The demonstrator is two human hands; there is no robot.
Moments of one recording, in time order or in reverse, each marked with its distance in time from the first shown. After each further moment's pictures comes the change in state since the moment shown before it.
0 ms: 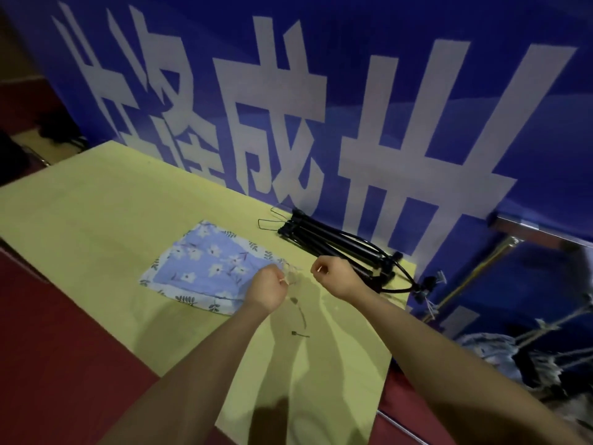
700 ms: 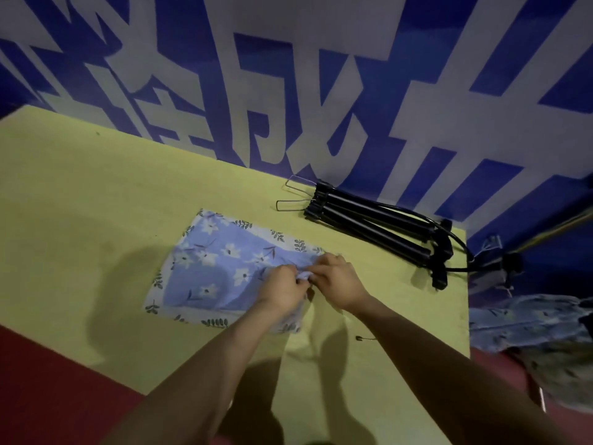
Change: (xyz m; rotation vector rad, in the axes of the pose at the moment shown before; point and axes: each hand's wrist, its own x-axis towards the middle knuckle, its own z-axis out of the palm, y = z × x) left_hand 0.101 -0.087 -0.033 0.169 -0.285 0.173; right_hand 0.082 -0.019 0.132 -0.249 0.042 -0.020
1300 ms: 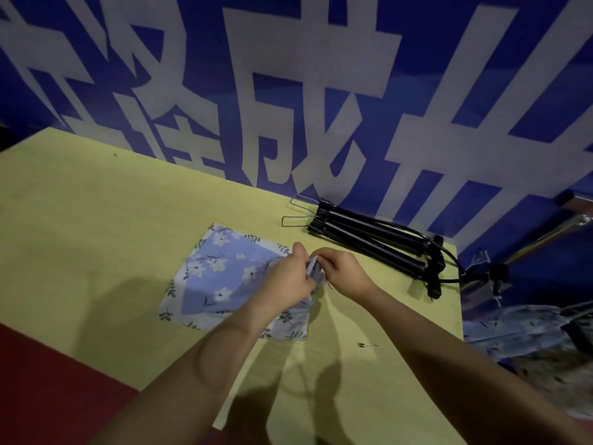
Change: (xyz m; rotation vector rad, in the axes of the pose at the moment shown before) left_hand -0.031 0.032 -0.057 0.097 0.020 0.202; right_hand -0.006 -0.045 -0.059 0.370 0.111 -0.009
